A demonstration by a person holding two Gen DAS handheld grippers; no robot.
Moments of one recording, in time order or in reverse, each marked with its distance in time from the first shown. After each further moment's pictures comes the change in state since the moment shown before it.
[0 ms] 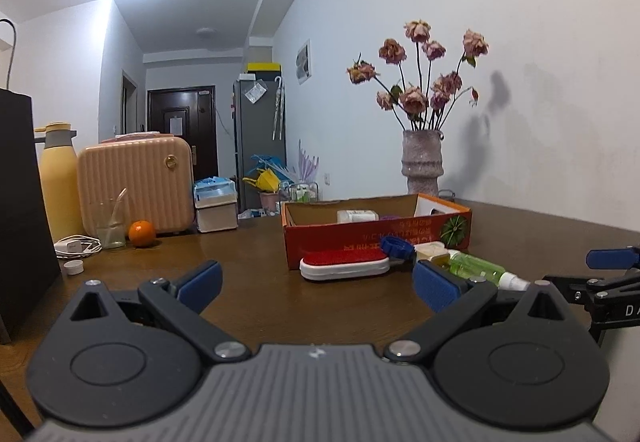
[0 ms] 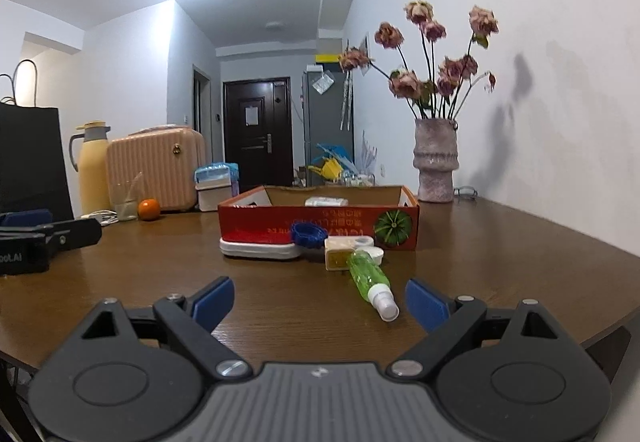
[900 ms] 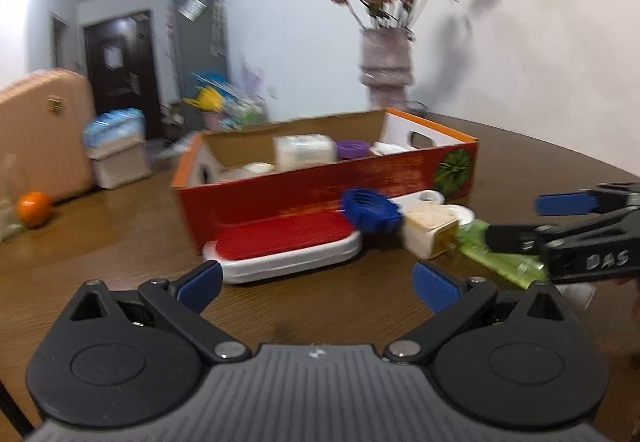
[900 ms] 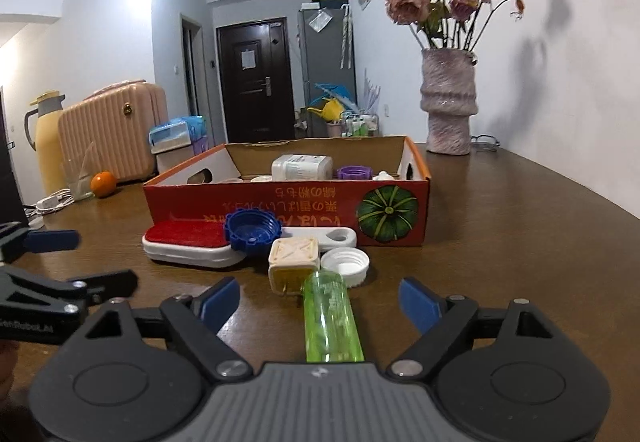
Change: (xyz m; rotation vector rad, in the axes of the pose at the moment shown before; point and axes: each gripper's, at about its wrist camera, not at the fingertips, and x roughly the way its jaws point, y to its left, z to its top) left arm 0.205 -0.037 0.015 0.073 0.308 -0.184; right arm 0.175 -0.058 0.044 0.028 0.195 0.034
